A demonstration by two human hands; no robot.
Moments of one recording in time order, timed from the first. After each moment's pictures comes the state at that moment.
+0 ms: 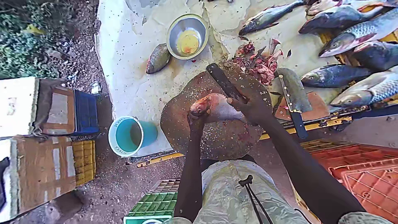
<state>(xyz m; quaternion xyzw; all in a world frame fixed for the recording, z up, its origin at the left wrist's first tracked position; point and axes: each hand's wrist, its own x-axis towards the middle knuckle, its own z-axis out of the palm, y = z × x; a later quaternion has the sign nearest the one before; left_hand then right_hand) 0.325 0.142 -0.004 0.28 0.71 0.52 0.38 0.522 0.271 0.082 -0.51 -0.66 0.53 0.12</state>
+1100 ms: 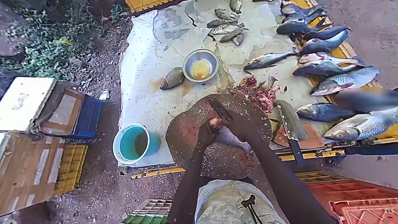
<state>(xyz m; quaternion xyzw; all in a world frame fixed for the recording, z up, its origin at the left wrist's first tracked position) 0.308 0.167 0.005 0.45 0.73 0.35 0.38 0.461 0.266 0.103 -0.56 -0.71 0.42 -0.09</state>
